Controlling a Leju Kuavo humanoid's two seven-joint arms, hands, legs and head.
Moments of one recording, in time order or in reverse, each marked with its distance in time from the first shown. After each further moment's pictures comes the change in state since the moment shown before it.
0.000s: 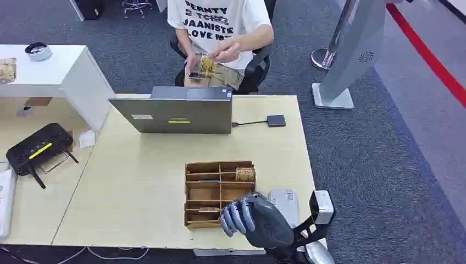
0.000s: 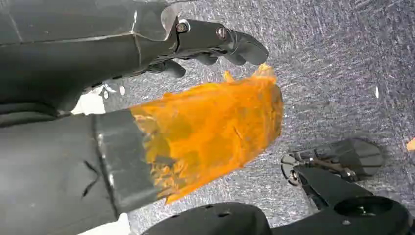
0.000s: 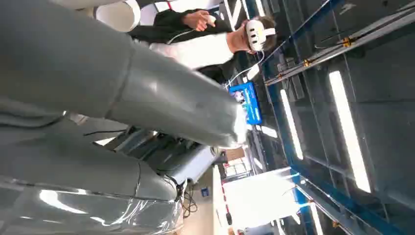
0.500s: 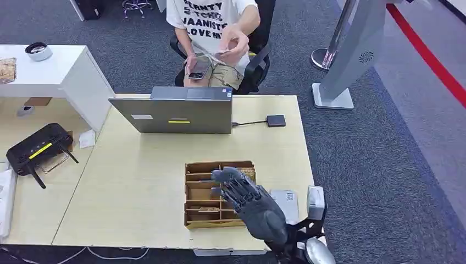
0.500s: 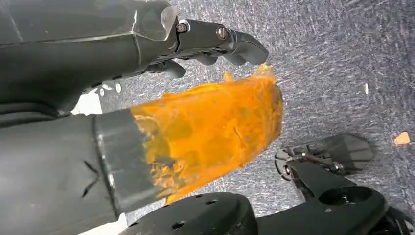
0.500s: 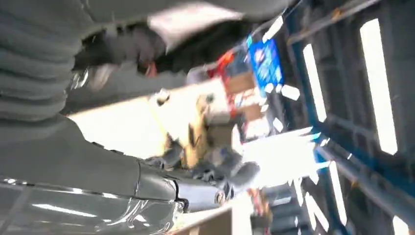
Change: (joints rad) left arm -0.016 -0.009 -0.006 0.000 0.012 -0.008 0.009; right arm -0.001 0.000 -0.016 -0.022 0.123 -0.196 0.020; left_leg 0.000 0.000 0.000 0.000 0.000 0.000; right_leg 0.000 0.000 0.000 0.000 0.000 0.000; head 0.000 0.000
